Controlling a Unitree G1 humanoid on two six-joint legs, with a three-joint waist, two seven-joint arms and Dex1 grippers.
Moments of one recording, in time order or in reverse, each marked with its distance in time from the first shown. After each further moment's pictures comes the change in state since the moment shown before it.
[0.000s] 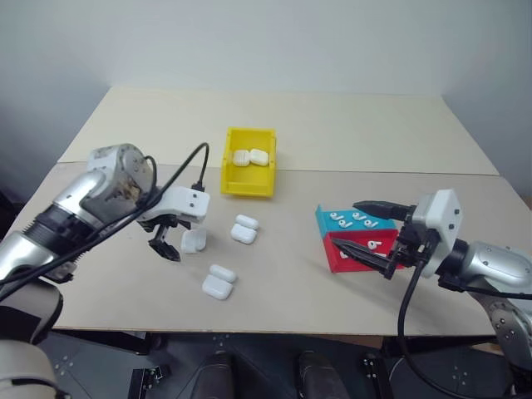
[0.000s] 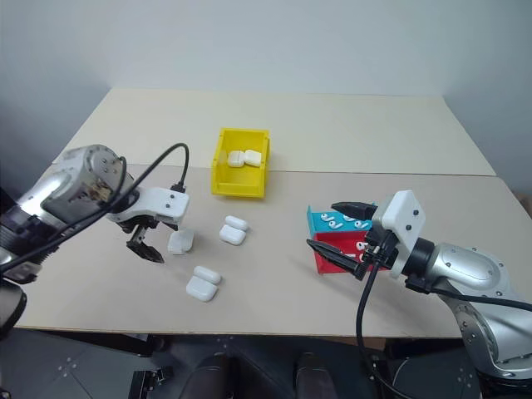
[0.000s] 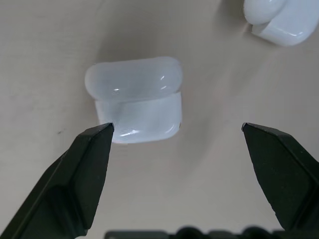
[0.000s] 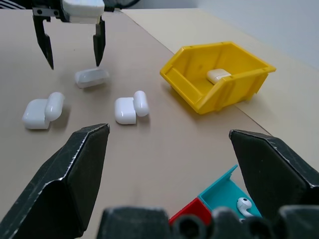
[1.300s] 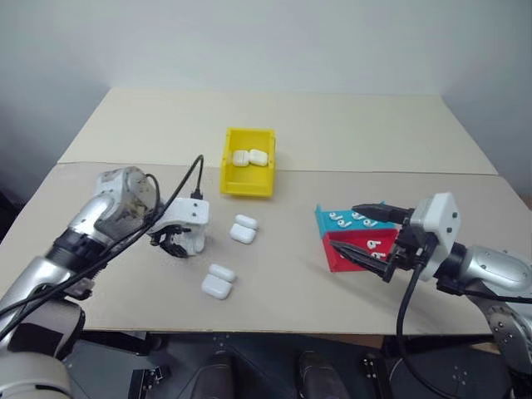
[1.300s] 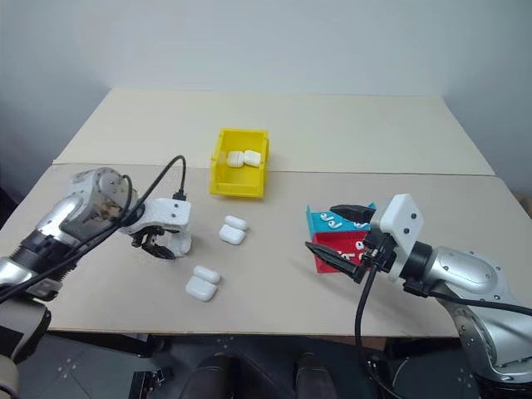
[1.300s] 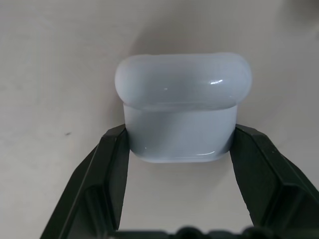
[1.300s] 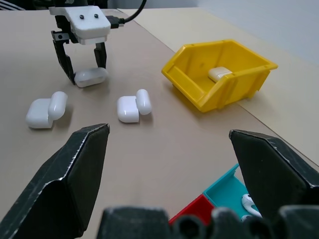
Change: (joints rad) left arm 0.197 -0.070 0.259 0.048 0.095 -0.085 0.114; right arm 0.016 0.011 0.004 -0.010 -0.001 0.000 -0.008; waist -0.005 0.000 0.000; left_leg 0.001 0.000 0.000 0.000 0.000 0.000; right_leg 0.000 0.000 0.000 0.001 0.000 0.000
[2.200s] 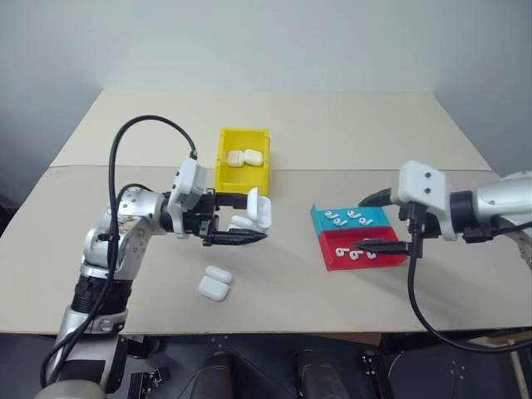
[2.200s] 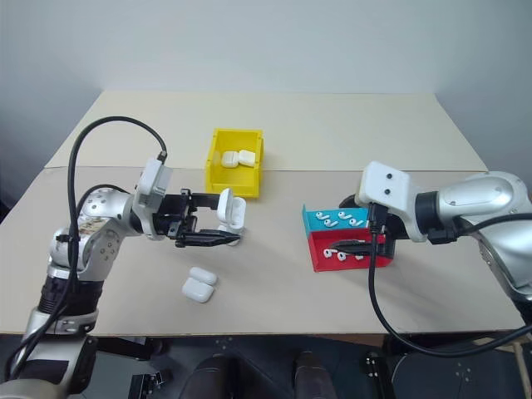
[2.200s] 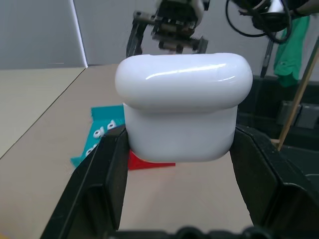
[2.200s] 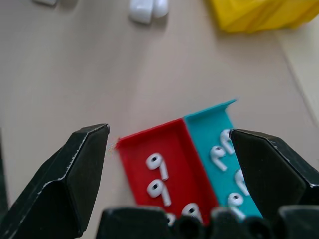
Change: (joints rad) left arm 0.268 -0.381 0.464 -0.367 -0.781 0.077 0.118; right arm -0.522 -0.428 0.395 0.239 -0.187 0.203 0.400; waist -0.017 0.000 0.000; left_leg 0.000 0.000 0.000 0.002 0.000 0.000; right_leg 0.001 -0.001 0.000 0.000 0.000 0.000
